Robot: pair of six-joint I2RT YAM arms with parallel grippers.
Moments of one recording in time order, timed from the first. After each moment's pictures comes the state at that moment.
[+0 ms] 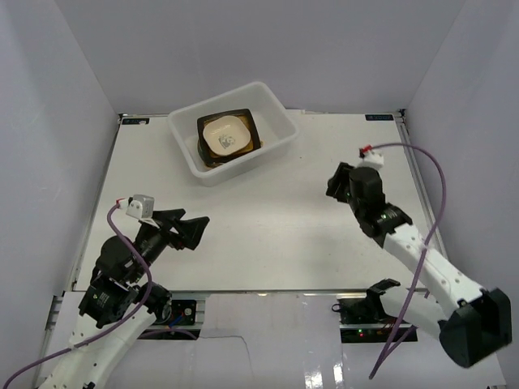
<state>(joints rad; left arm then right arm) -0.51 0.22 0.60 -0.40 0.02 -0.43 0.51 1.13 0.87 -0.16 0.31 0.43</state>
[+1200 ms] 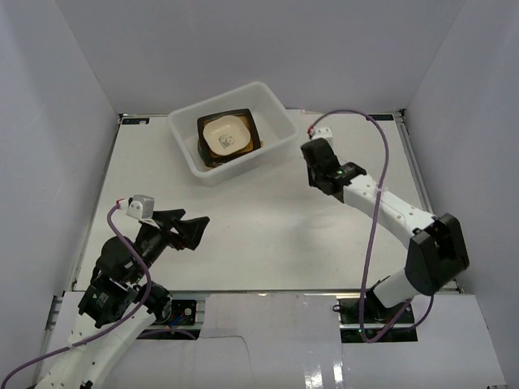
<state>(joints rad) -0.55 0.21 0.60 -0.40 -0.02 -0.43 0.57 1.43 1.06 -0.47 0.47 0.28</state>
